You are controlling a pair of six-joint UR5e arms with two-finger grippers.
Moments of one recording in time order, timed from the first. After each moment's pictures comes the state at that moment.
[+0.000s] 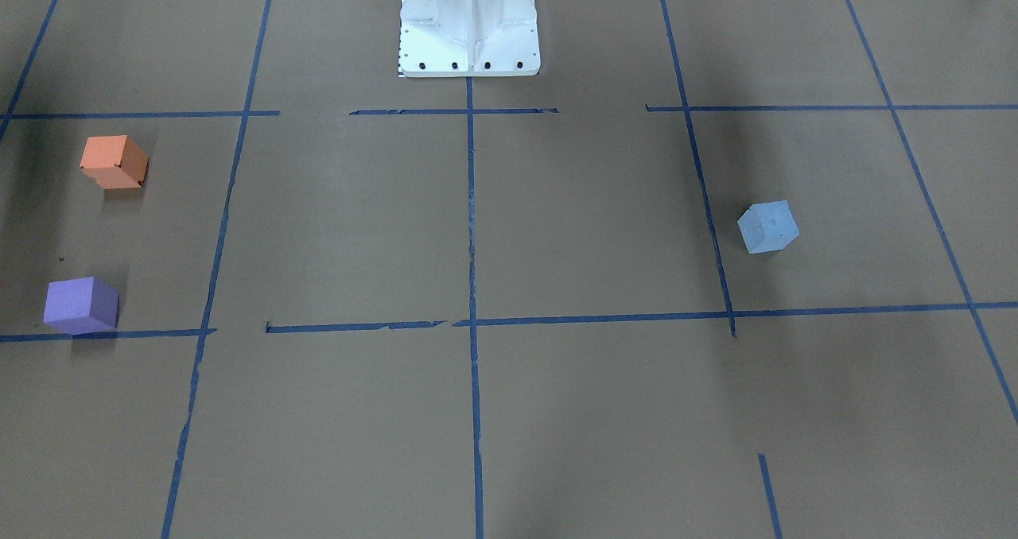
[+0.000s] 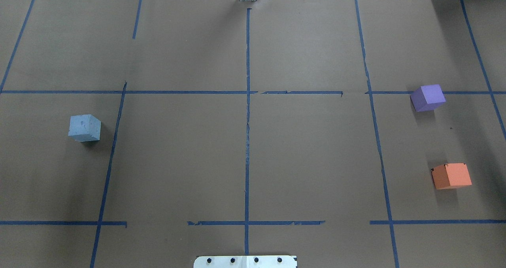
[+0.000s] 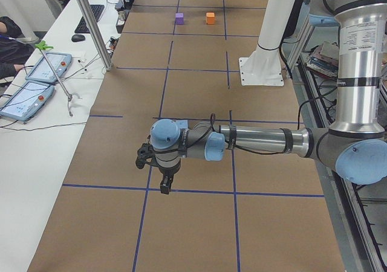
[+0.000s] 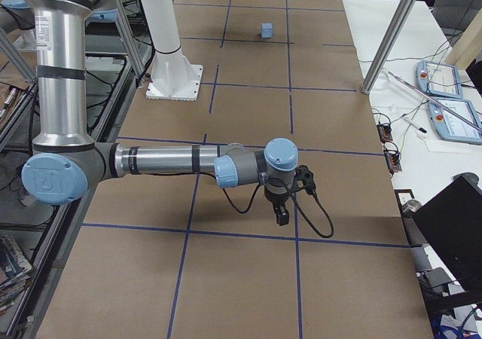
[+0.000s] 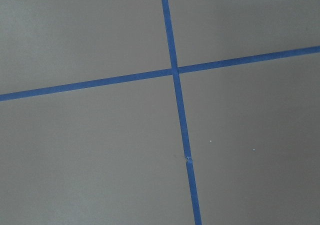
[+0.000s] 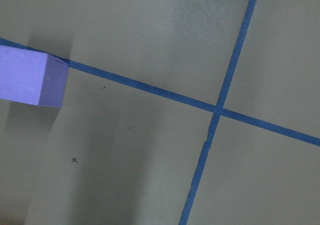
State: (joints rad) left arm -1.55 -1.50 -1.68 -1.62 -2.35 0.09; right arm 1.46 -1.61 1.65 -1.42 2.32 -0.09
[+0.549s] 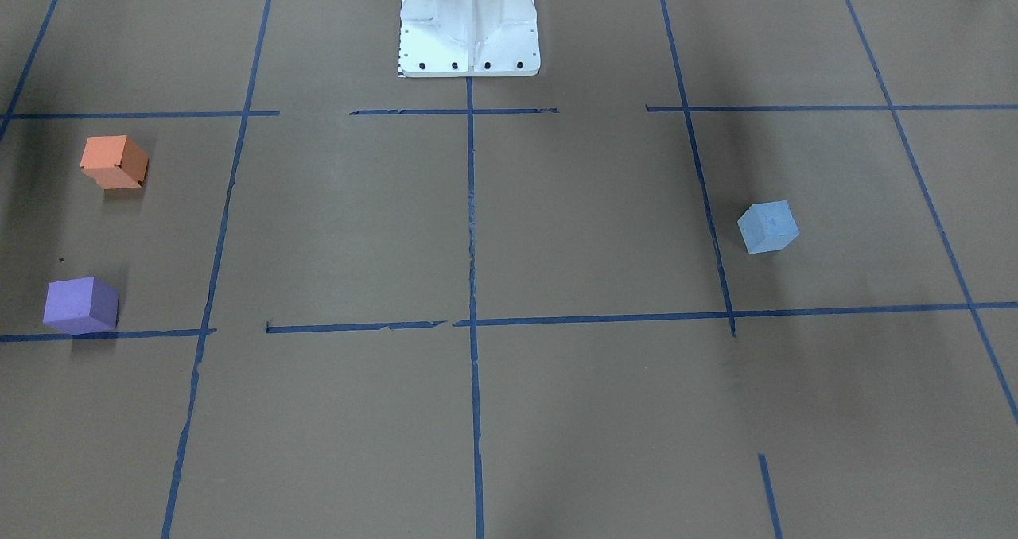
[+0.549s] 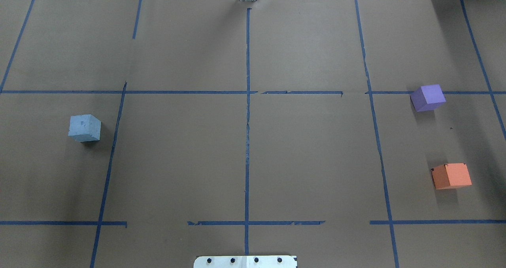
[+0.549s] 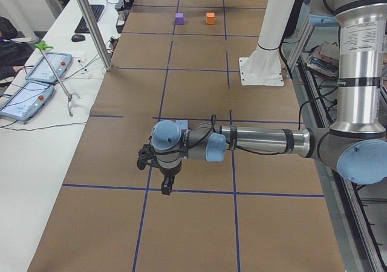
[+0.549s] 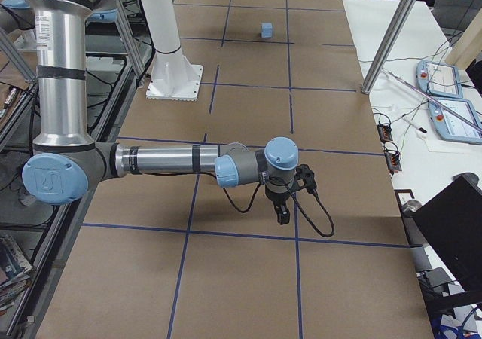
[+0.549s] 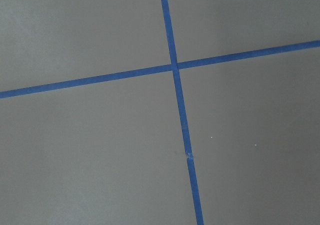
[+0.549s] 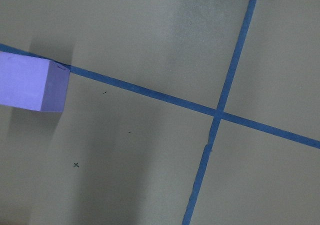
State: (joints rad) left arm -1.54 -1.51 -1.65 -1.64 -2.35 0.09; right arm 1.46 -1.61 1.65 -1.40 2.32 -0.06
